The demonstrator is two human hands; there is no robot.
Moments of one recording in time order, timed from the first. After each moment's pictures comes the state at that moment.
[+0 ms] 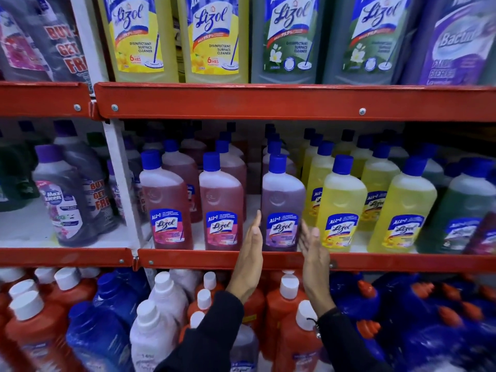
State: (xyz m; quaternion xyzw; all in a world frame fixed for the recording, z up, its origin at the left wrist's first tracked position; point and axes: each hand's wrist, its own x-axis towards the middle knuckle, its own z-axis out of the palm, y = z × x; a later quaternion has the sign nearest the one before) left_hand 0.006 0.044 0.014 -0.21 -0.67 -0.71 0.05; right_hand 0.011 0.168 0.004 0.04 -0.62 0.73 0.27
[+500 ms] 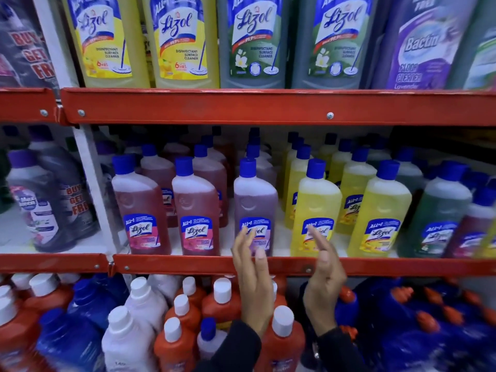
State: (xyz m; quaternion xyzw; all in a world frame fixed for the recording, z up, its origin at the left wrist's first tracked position) left_hand 0.040 0.115 0.001 -0.14 -0.65 -0.67 0.32; right_hand 0.045 0.214 0.004 0.07 -0.62 0.63 0.46
